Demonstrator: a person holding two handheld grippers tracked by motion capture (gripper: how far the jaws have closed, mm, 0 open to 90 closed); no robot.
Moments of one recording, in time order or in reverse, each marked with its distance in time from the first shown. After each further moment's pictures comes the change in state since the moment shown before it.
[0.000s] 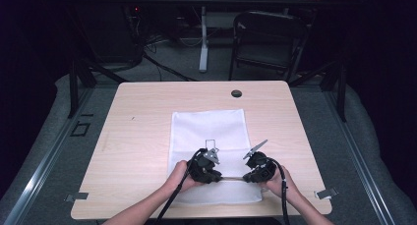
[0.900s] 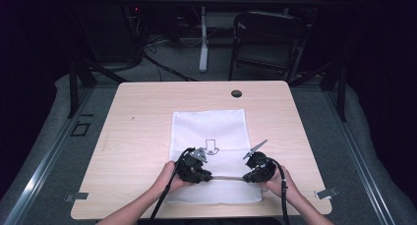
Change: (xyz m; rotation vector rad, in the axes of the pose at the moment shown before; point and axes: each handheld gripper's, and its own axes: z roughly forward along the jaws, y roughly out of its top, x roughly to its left) left arm 0.006 -0.023 -0.023 -0.013 0.010 -0.039; right arm 0.000 0.000 0.001 -0.006 -0.003 0.000
